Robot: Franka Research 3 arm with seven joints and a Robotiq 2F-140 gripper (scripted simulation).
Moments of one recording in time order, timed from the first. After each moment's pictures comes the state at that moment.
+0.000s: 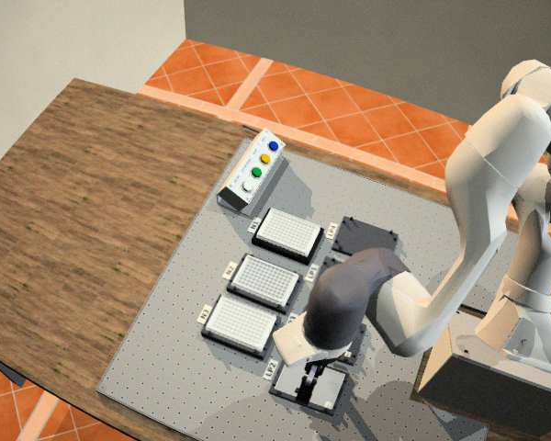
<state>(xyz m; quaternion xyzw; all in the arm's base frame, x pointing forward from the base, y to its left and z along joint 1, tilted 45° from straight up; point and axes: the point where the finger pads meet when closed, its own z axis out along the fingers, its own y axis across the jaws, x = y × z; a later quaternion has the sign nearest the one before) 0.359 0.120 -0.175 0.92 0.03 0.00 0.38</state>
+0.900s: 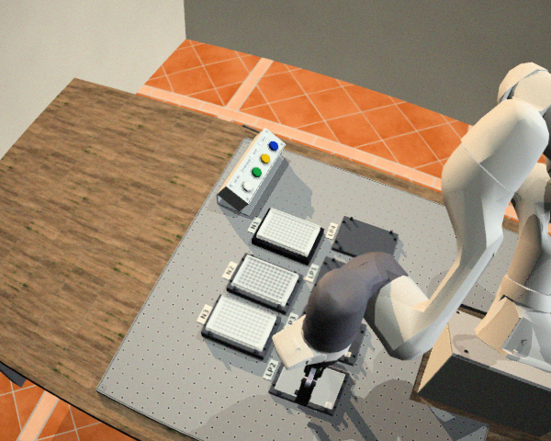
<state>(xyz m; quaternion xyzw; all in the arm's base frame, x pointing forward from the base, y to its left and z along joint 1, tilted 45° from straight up) 0.359 0.112 -0.184 0.92 0.03 0.00 0.38</state>
